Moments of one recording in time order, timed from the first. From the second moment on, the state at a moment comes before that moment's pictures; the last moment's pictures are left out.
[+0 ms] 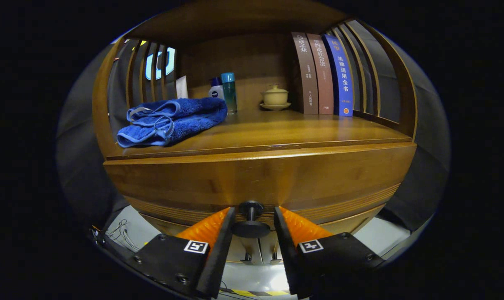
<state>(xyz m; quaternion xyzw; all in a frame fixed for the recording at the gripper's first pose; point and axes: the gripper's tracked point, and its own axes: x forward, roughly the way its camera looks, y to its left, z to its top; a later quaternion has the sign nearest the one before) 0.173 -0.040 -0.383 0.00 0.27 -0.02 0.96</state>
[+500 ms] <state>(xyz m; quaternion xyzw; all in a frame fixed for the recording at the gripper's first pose) 0.167 -0.042 -0.379 0.00 0.28 -0.03 0.96</state>
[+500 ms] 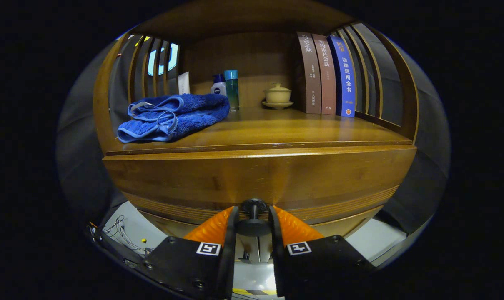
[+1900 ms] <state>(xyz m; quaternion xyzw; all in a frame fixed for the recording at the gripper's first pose) -0.022 -0.033 -0.362 0.03 0.34 -0.03 0.94</state>
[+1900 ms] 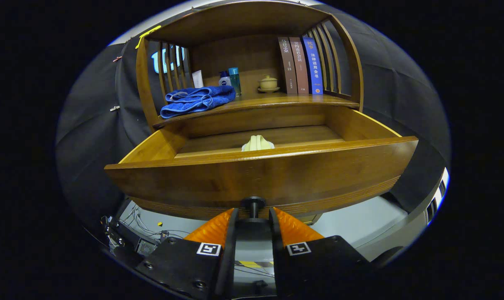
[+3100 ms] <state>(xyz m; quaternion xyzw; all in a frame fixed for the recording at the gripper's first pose) 0.073 -0.025 -0.233 0.03 0.28 -0.02 0.96</state>
